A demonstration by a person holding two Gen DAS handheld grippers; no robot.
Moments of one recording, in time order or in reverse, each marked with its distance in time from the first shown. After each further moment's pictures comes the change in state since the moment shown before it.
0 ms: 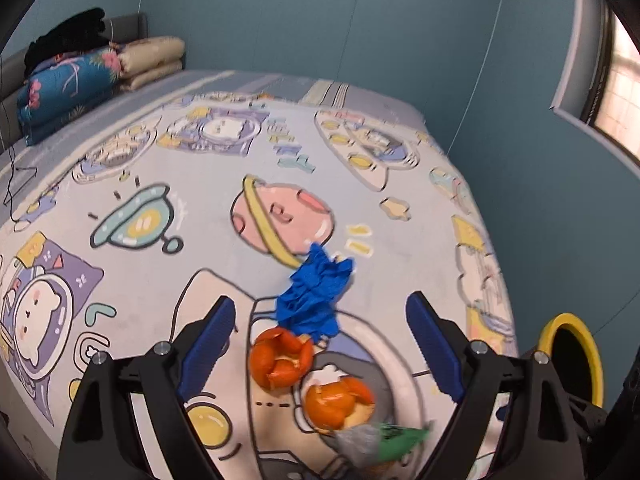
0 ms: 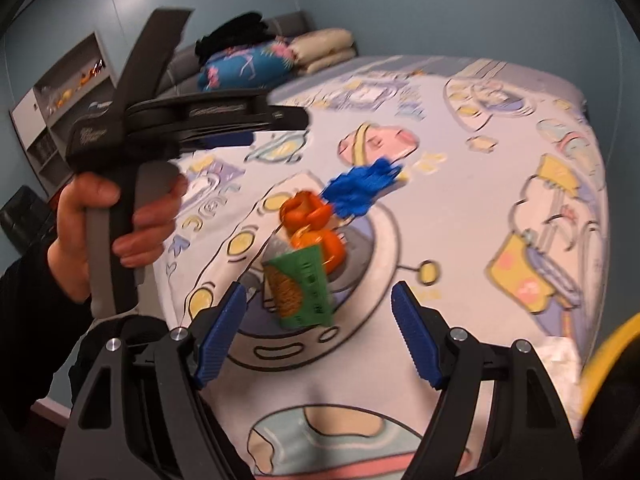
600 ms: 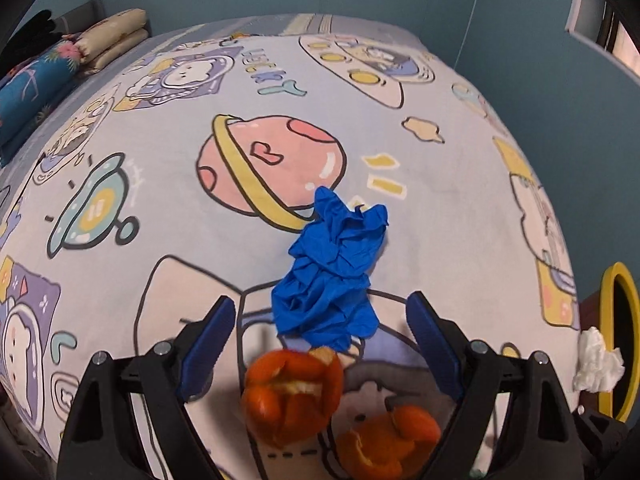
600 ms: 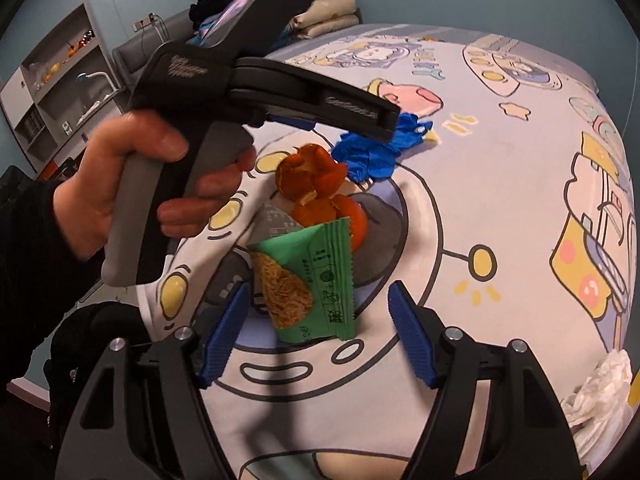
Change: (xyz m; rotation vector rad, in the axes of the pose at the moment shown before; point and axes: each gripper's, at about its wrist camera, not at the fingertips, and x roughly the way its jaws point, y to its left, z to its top) left arm 0.106 -0.006 0.001 0.150 0.234 0.031; right arm 0.069 0.008 -0.003 -0.012 0.118 -0.034
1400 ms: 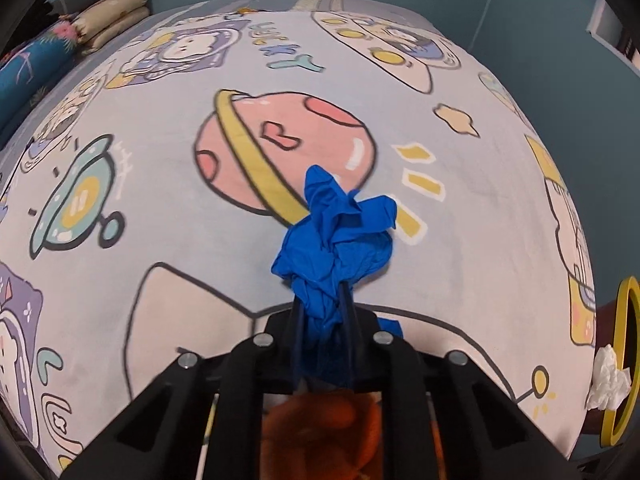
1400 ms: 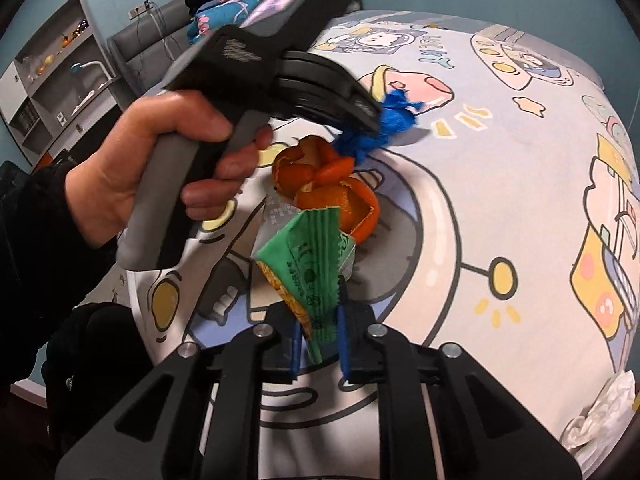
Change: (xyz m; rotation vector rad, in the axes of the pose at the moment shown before) left arm 0.030 0.025 0.013 -0.055 0.062 -0.013; right arm 0.017 0.004 0.016 -0.008 0.045 -0.013
